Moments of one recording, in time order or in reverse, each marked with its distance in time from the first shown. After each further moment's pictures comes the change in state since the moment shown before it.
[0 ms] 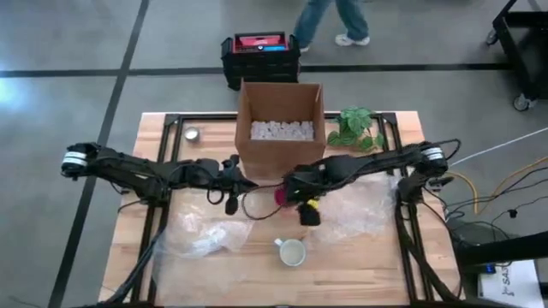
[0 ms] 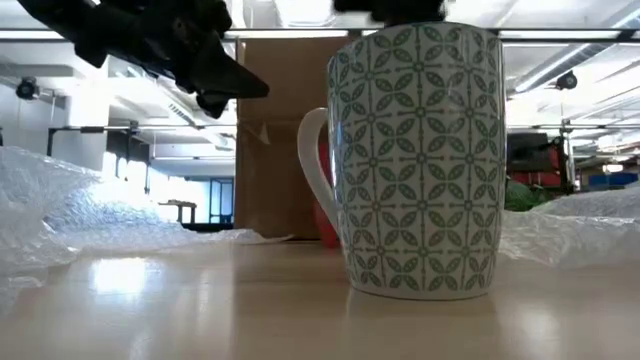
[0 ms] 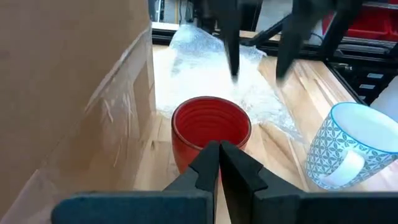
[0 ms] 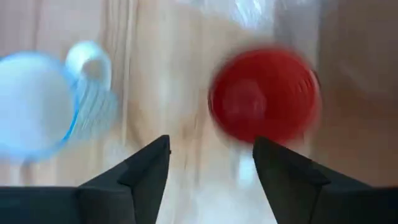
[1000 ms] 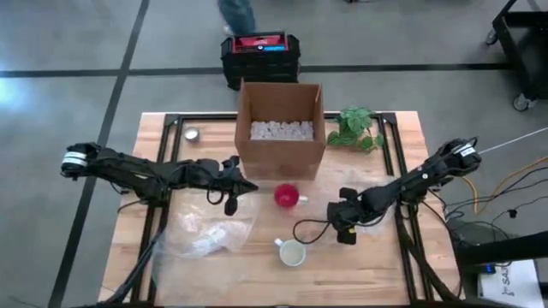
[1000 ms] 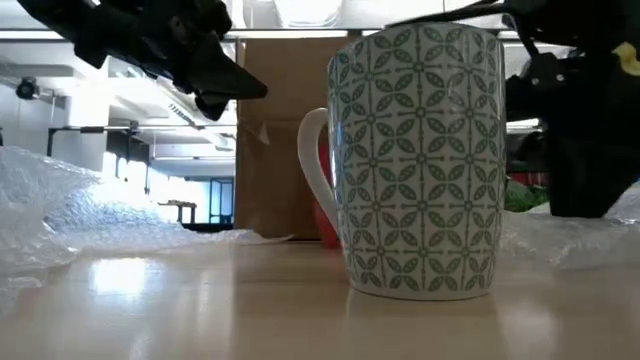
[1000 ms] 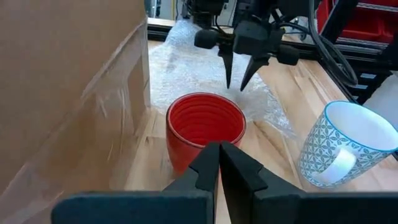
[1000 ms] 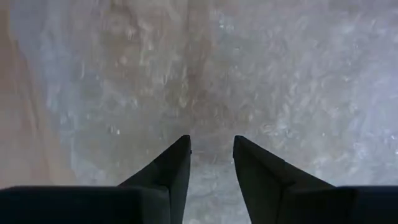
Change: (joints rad) left arm 0.000 -0.001 0.000 -0.009 0.019 -0.022; right arm 0.252 -0.241 -0.841 0.486 0.153 0.371
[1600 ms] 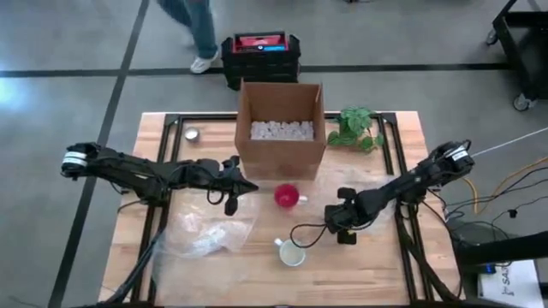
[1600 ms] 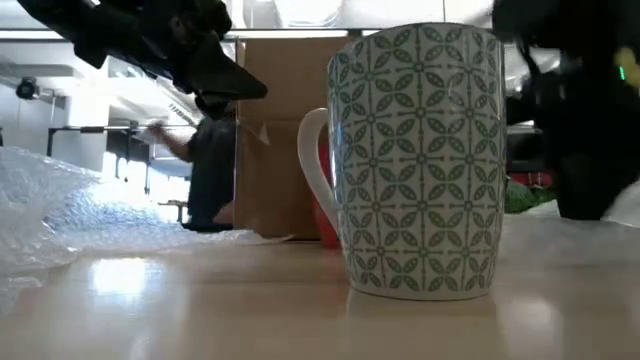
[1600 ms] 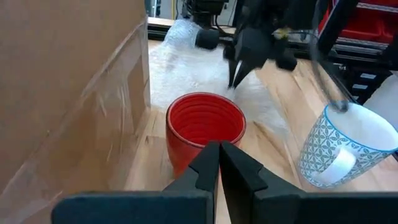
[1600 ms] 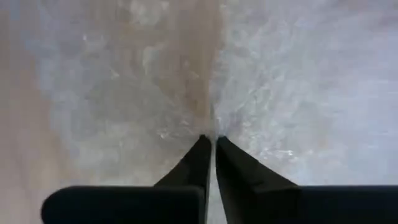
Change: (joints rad) left arm 0.000 0.000 0.000 0.001 0.000 -0.004; right arm 0.001 0.041 0.164 -0.209 0.003 -0.049
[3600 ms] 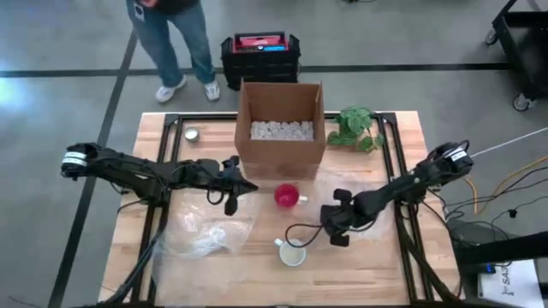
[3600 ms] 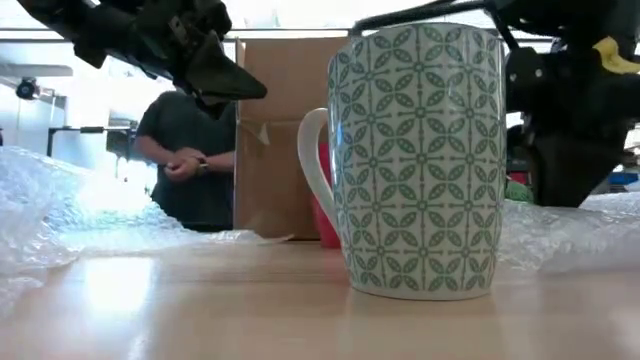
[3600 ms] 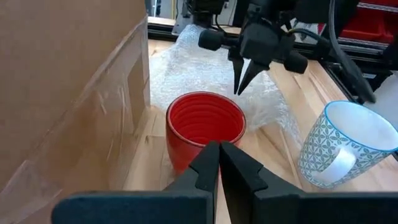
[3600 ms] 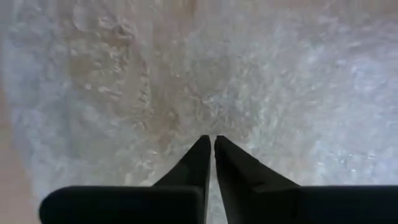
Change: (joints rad) left arm 0.000 0.000 0.000 -0.003 0.000 0.000; right arm 0.003 0.023 -0.049 0.163 0.051 0.066
